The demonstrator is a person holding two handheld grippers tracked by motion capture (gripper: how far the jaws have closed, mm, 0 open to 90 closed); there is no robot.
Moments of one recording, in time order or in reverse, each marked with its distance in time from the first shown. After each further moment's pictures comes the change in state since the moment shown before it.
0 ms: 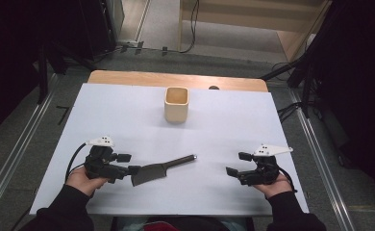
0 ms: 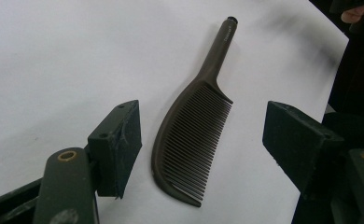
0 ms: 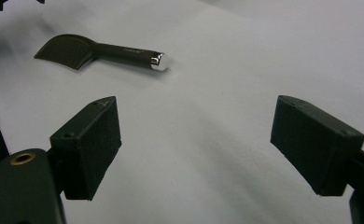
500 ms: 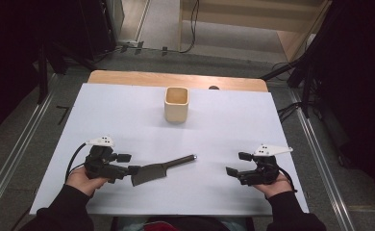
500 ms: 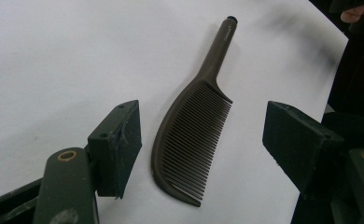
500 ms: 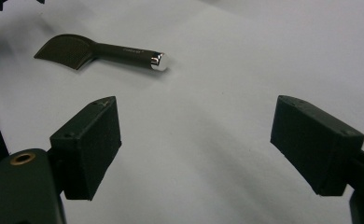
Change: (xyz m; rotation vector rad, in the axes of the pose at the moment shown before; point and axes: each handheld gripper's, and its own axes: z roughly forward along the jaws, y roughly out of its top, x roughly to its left) left arm 0.000 0.000 0.000 0.001 -0.002 -0.001; right arm 0.000 0.000 0.000 -0.001 0.001 -0.002
